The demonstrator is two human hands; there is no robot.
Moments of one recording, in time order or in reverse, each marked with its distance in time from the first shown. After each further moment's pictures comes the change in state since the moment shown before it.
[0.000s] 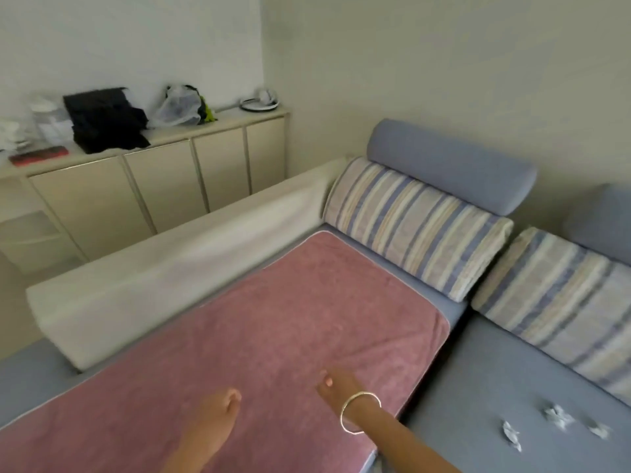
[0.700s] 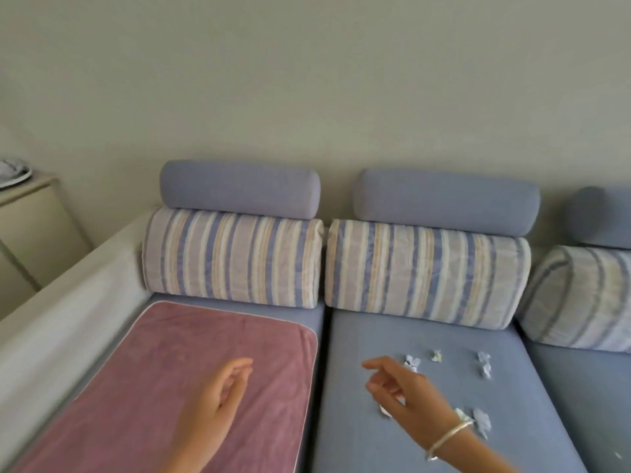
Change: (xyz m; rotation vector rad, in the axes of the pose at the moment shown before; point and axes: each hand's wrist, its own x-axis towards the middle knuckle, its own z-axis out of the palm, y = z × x) left_hand 0.036 0.305 0.083 -0.313 -0.229 0.776; right_hand -0.147 0.197 -0.198 0.331 0.676 0.076
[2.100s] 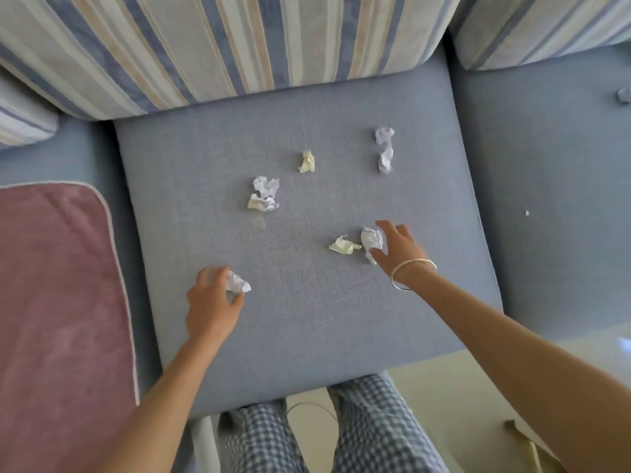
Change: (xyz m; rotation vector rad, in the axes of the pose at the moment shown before) left_hand 0.117 -0.164 0.455 0.737 -0.603 -0.360; right_hand 0.059 0.494 -0.046 -0.168 -0.186 0.998
